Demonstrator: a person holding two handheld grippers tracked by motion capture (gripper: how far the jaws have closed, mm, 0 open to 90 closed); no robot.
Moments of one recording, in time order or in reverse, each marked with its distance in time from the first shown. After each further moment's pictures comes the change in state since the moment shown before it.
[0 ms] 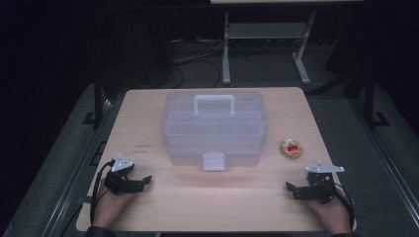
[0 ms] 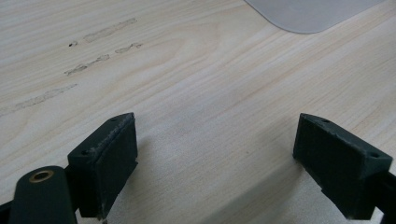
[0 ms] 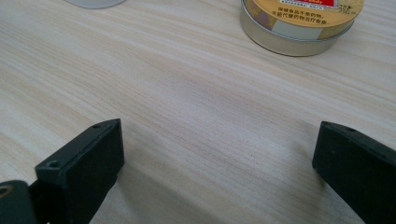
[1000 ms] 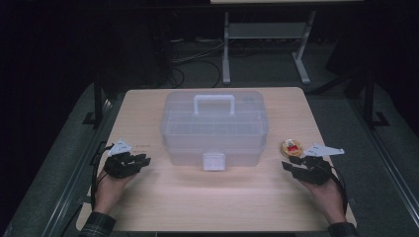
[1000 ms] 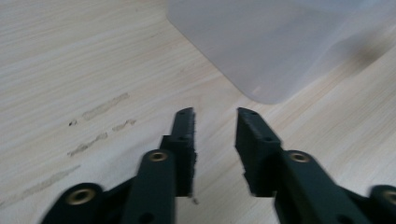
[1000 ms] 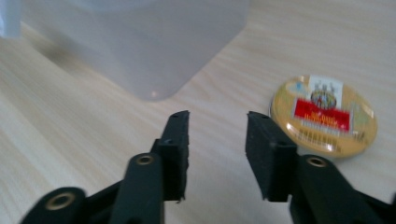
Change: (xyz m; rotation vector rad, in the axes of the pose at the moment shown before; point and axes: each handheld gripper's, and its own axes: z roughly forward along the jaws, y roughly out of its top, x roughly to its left) left arm 0.011 0.049 -0.008 -0.062 -0.106 0.004; right arm 0.001 0.053 -0.008 -0.107 0.139 -0.053
